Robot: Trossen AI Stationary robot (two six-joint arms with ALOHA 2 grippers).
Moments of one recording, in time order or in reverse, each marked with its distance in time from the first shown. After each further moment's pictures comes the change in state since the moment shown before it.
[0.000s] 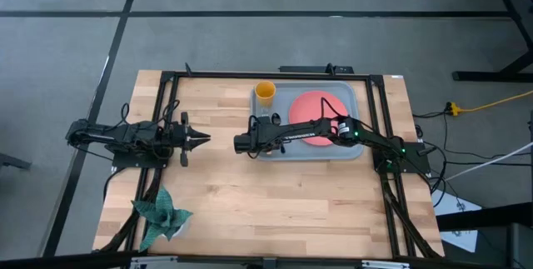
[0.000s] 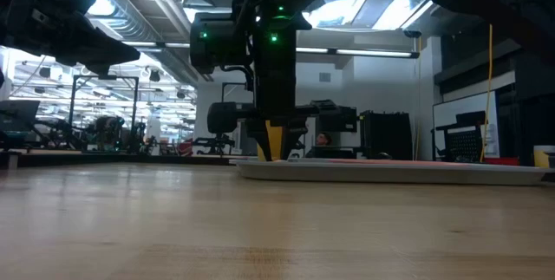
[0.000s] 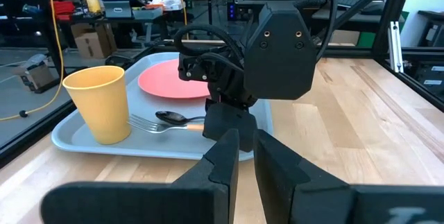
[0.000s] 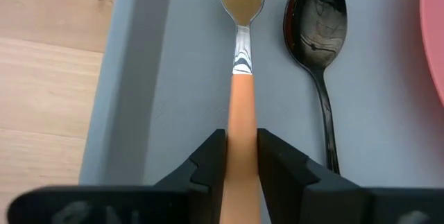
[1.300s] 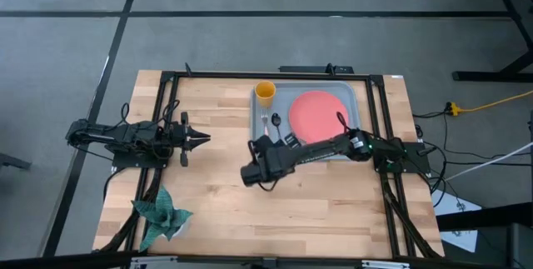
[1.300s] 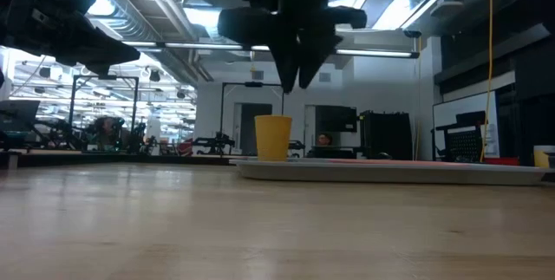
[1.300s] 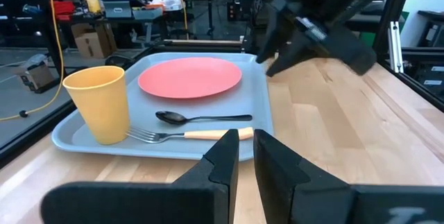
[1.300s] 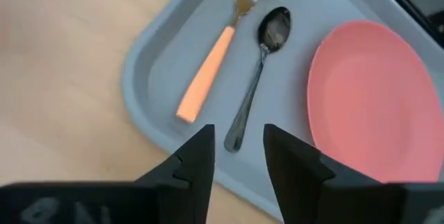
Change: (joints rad) left arm 0.000 0.000 0.000 0.000 0.000 0.000; right arm 0.227 -0.102 0.168 -0.363 0.112 -0.270
